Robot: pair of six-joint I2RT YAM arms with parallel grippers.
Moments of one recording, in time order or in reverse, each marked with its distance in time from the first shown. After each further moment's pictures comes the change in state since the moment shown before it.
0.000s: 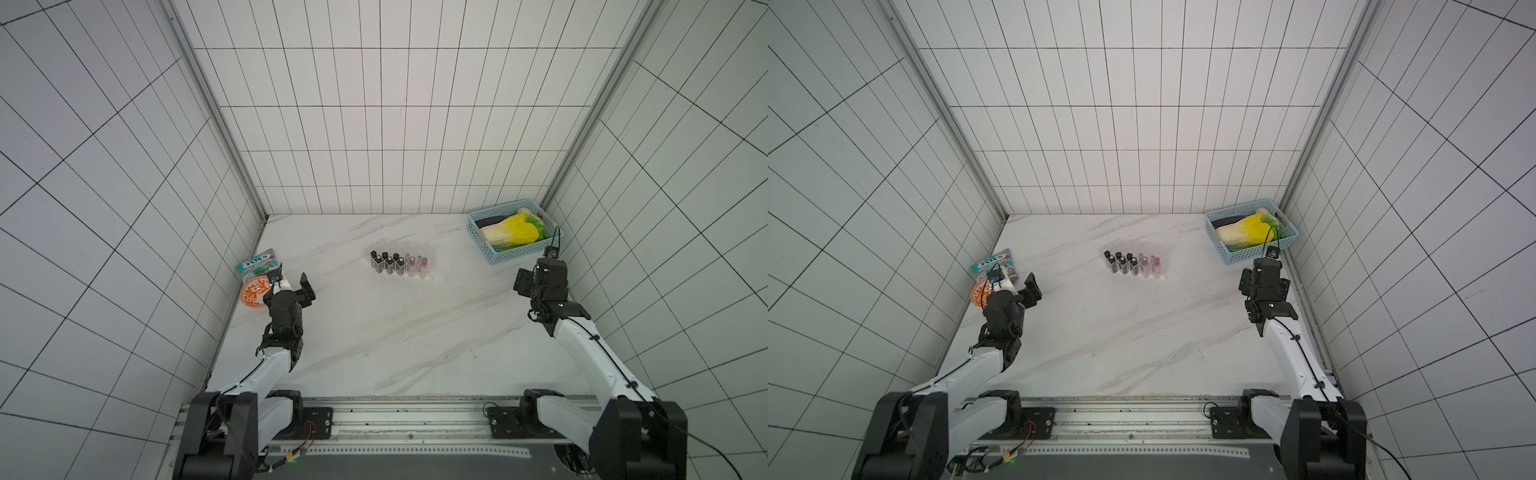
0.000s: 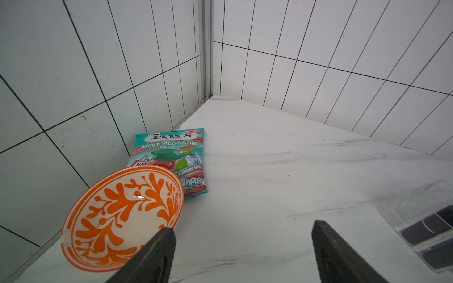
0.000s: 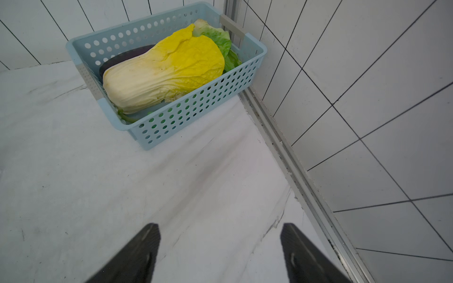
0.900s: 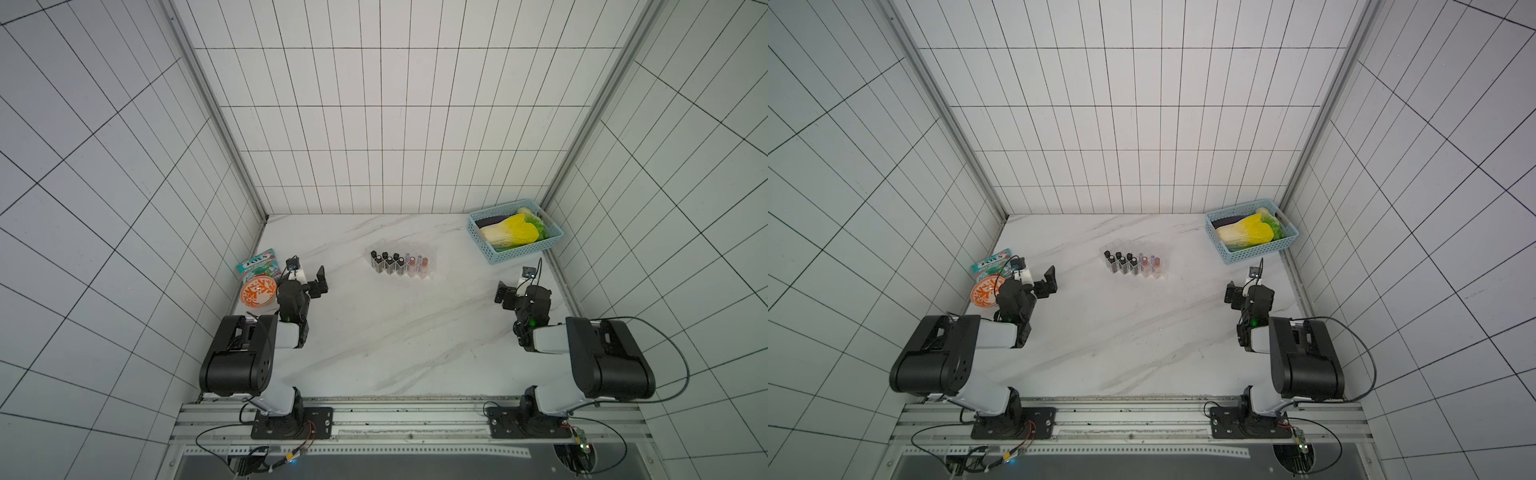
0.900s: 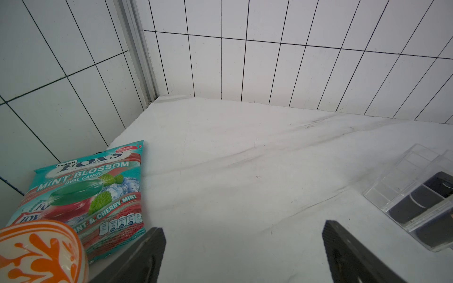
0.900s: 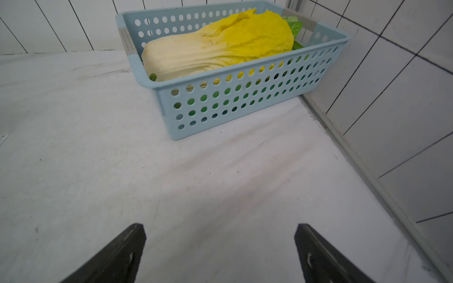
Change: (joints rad) left arm 0.006 0.409 0.105 0.325 0.222 0.138; right arm -0.058 0.433 -0.327 0.952 -0.255 -0.107
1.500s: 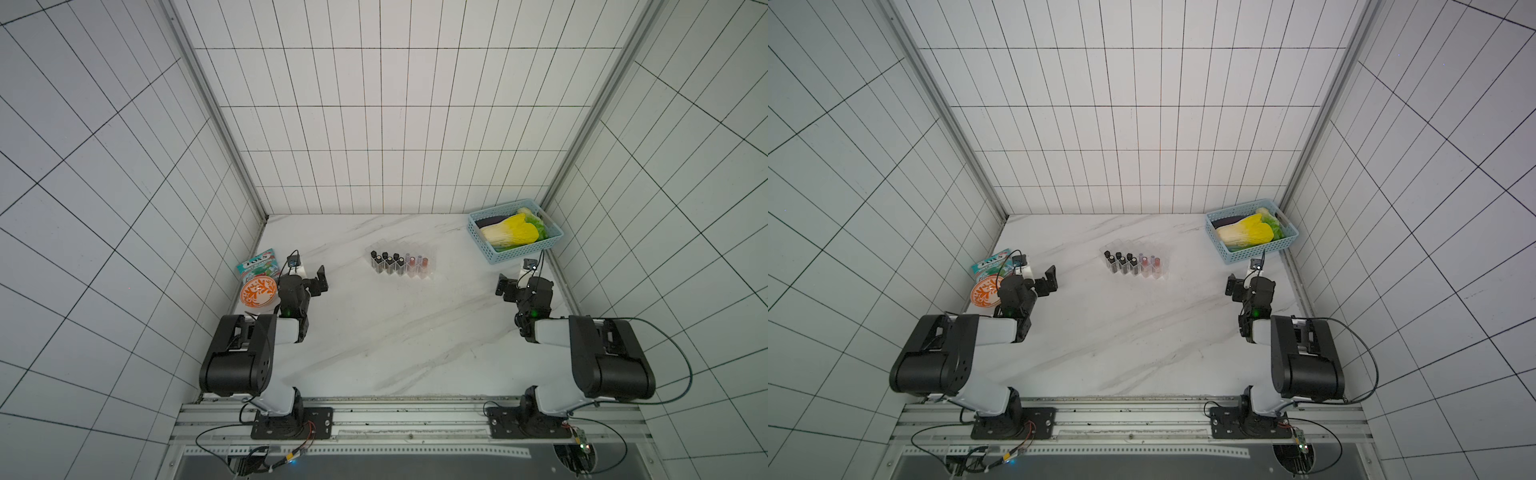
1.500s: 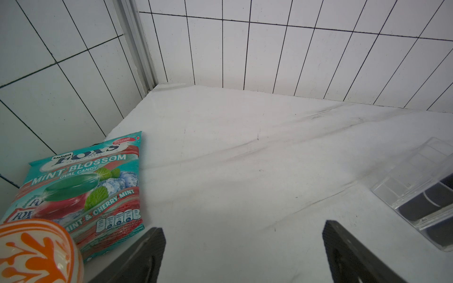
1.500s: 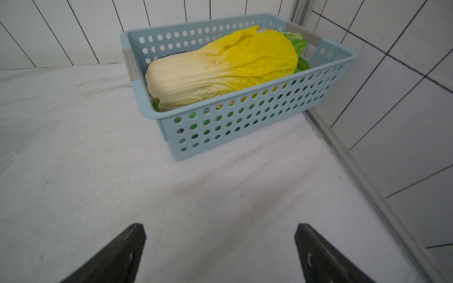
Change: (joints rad) left arm 0.001 0.000 0.043 -0.108 -0.006 -0.005; right arm -0.014 0.002 0.090 -0.085 -0.026 -0.001
